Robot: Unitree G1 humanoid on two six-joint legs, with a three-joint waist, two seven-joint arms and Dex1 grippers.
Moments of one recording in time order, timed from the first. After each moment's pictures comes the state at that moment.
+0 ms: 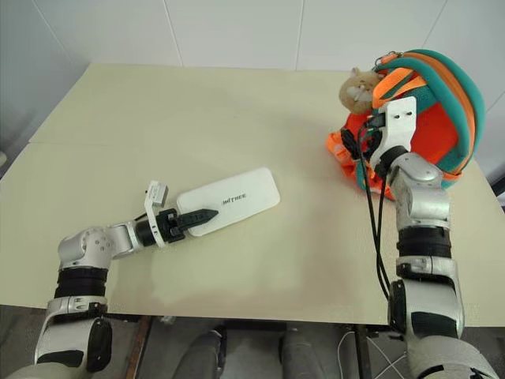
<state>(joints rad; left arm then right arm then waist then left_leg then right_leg) -0.55 0.43 0.27 0.31 -0.67 1.12 -0.89 -0.89 -0.50 -0.18 0.58 0.20 0.22 0.43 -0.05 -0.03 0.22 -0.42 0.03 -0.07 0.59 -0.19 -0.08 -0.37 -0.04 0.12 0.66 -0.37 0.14</state>
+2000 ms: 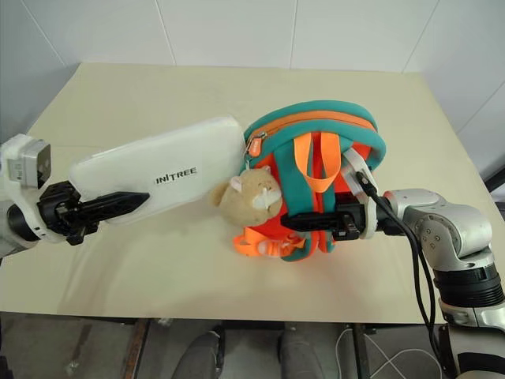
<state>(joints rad) -0.31 0.91 0.44 -0.25 -1.03 0.91 -0.99 -0.58 -0.78 0.00 -0.16 0.87 0.89 1.26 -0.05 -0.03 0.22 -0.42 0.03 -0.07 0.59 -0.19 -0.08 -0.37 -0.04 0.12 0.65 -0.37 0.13</state>
